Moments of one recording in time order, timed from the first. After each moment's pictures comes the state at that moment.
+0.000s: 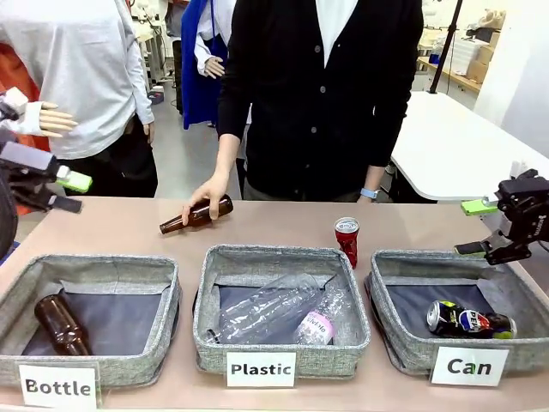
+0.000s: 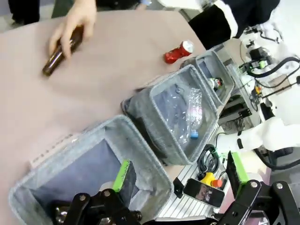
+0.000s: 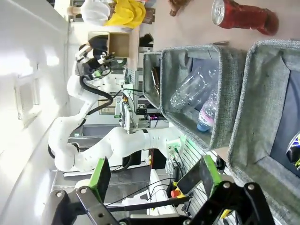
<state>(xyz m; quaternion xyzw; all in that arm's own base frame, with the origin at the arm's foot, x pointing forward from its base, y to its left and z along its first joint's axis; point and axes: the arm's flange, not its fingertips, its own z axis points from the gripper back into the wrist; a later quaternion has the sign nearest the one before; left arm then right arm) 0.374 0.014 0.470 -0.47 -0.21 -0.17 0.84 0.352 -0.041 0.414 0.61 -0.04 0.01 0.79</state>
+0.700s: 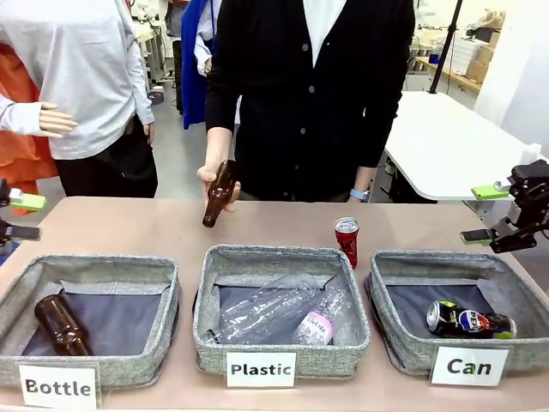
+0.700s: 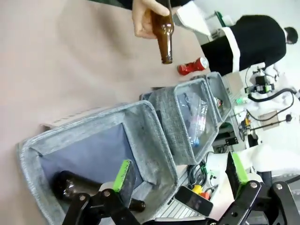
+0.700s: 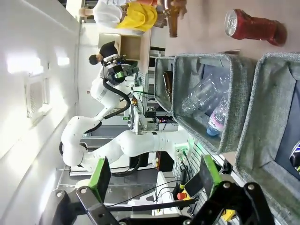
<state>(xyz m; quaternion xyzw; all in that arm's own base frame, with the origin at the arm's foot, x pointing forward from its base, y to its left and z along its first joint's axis) 0.352 0.077 0.425 -0.51 -0.21 -0.06 0.83 0.358 -0.051 0.426 0.63 -0.05 0.01 0.78</state>
